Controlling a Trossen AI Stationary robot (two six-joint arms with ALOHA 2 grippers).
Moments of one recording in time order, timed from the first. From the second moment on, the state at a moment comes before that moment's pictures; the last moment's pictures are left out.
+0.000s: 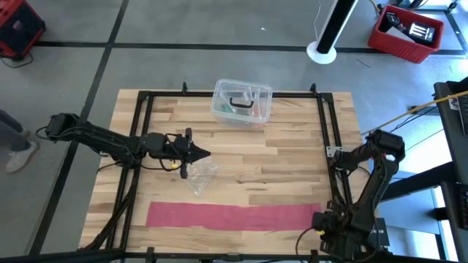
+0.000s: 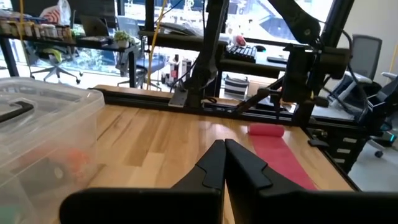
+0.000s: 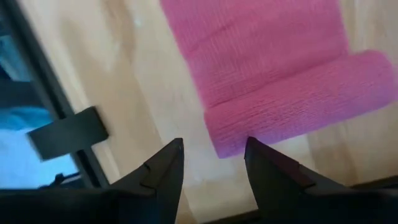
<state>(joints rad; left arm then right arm) -0.13 1.03 0.40 0.60 -0.14 -0.12 1.22 1.66 1.02 -0.84 0.05 1.58</state>
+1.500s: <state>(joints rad) -0.13 1.03 0.40 0.59 -0.14 -0.10 1.24 1.68 1.02 -1.05 0.15 1.69</state>
